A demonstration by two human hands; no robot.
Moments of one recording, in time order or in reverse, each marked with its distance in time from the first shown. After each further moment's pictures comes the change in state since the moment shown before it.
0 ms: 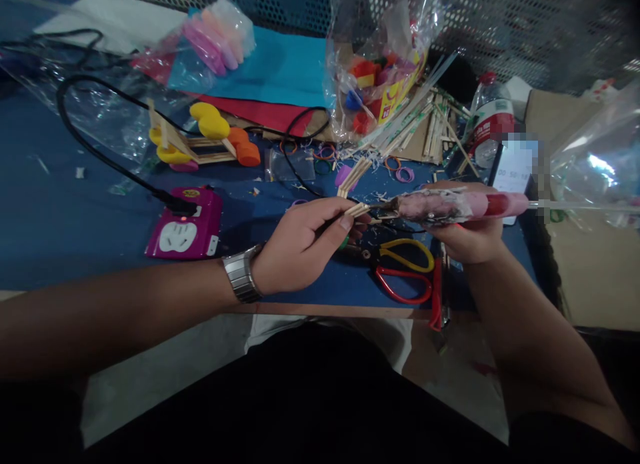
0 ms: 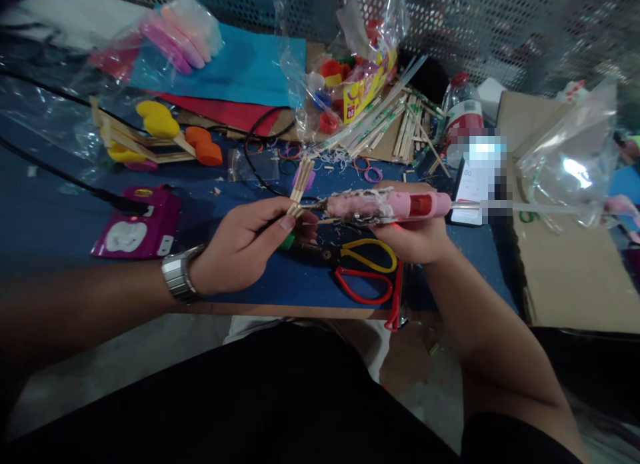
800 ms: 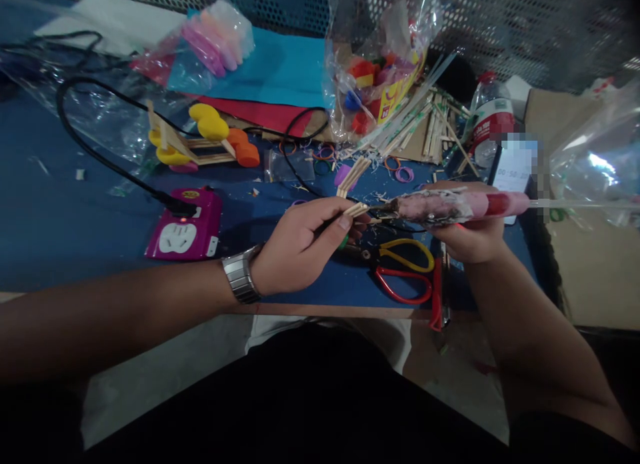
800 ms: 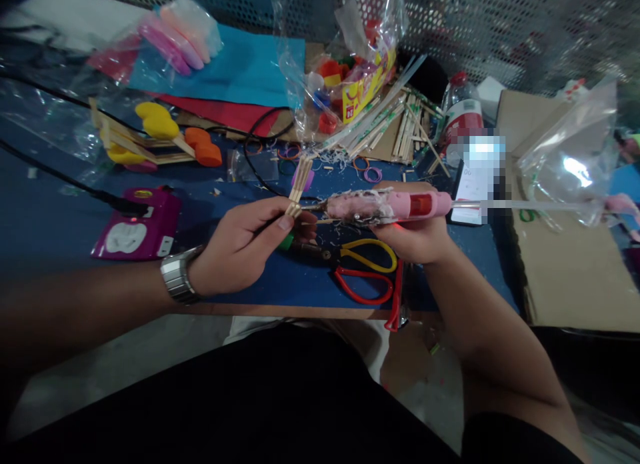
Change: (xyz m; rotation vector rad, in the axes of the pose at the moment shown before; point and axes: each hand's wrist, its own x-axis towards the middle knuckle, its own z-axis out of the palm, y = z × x) left_hand 0.000 0.000 0.001 -0.034 0.001 0.011; right_hand -0.003 -0.001 -0.003 0.028 -0.040 0.005
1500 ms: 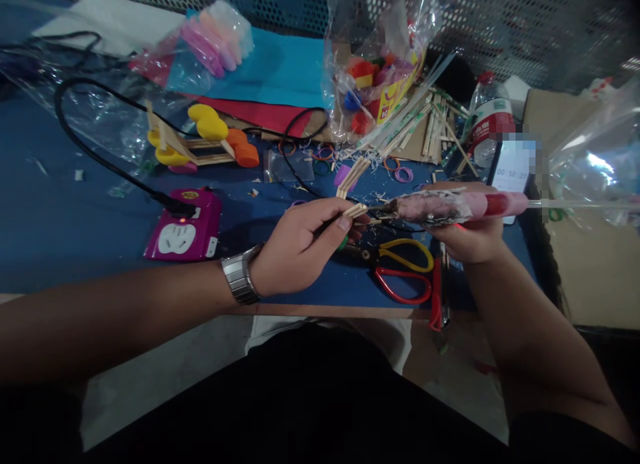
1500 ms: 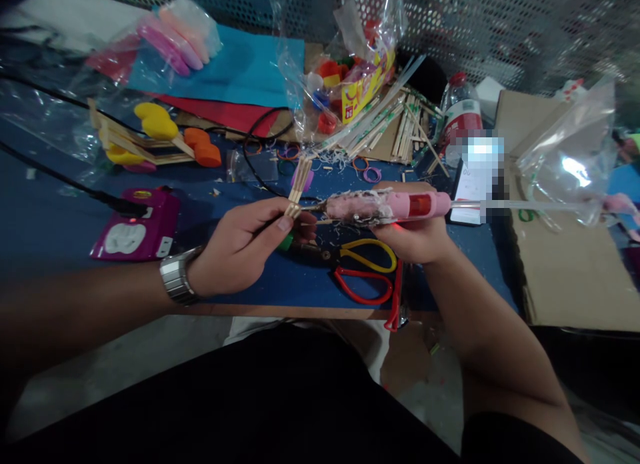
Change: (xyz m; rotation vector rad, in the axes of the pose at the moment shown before) left_hand 0.001 0.001 -0.001 -0.004 0.000 0.027; right_hand 0.008 -0.002 0.003 0.006 -0.032 -0.077
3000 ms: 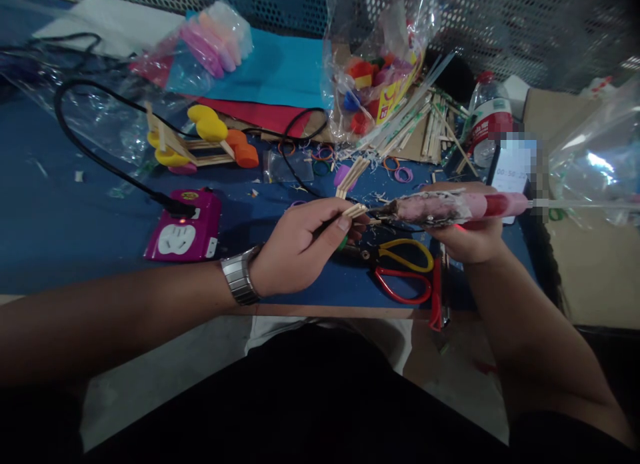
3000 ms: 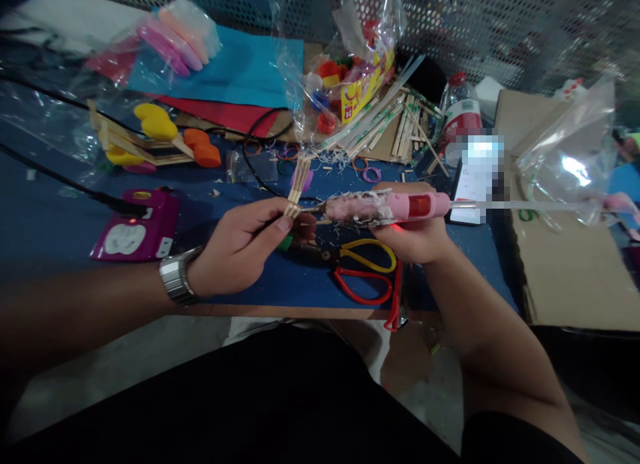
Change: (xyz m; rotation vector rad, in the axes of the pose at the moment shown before) left_hand 0.000 0.001 0.000 -0.001 -0.004 -0.015; right_hand -0.007 0.003 -0.004 -0.046 0.026 0.103
